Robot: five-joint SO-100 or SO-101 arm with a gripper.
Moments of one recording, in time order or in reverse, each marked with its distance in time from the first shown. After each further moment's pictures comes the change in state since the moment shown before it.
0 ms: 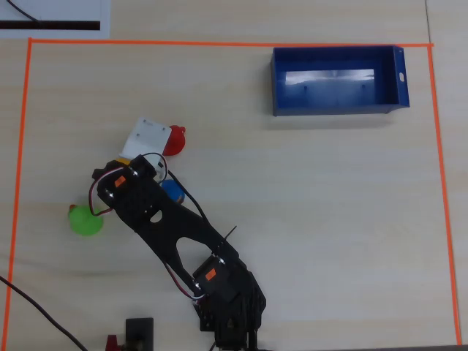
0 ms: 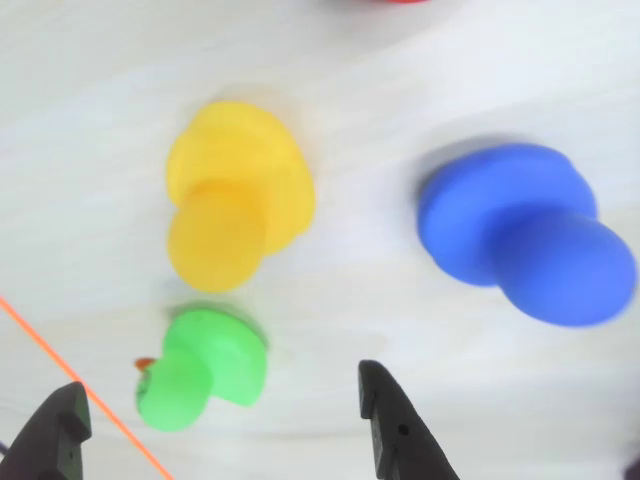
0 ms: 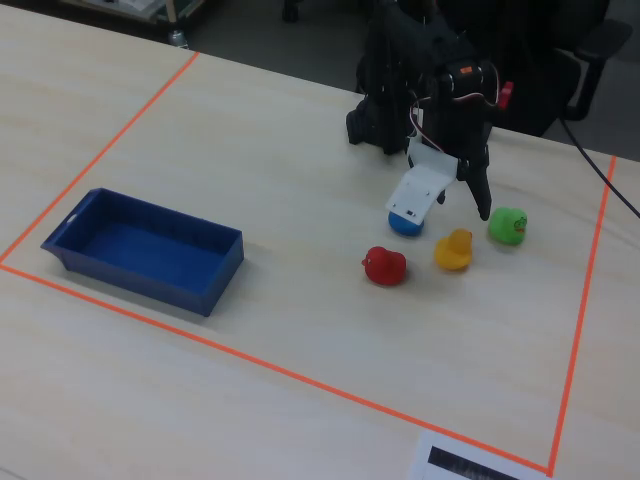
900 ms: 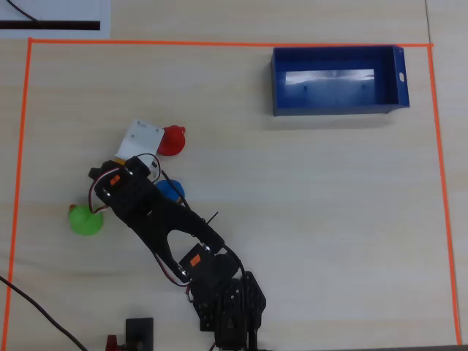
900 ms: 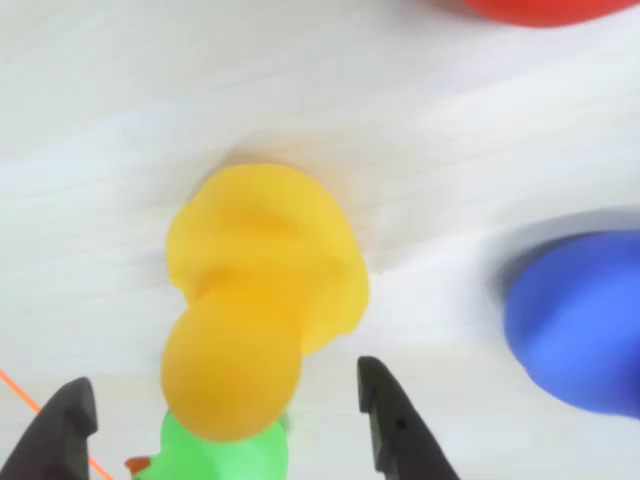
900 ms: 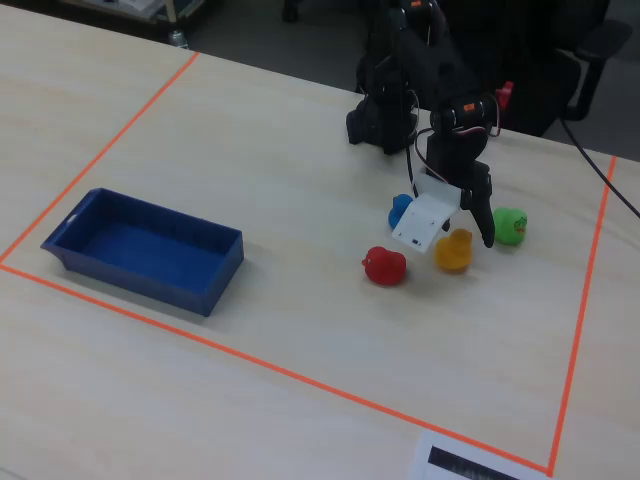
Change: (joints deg) arm -1.1 -9.7 4.2 -15.5 1.1
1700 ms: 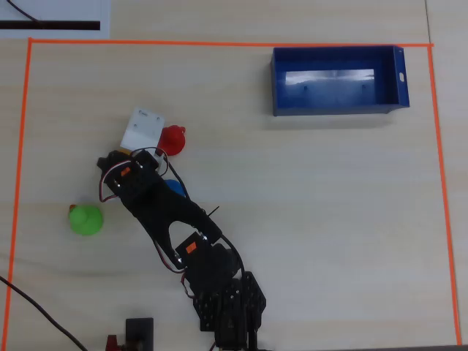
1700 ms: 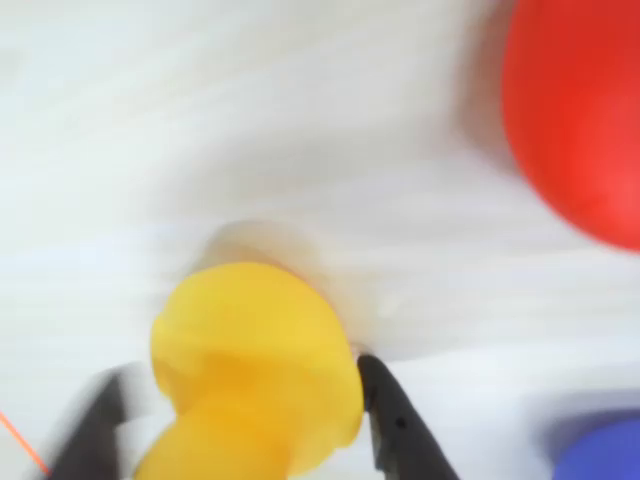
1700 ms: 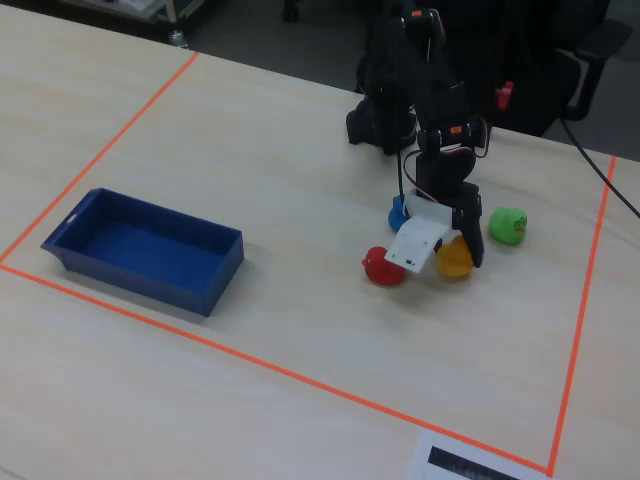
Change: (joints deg) arm 4.6 -5.7 2.0 -13.3 -6.1
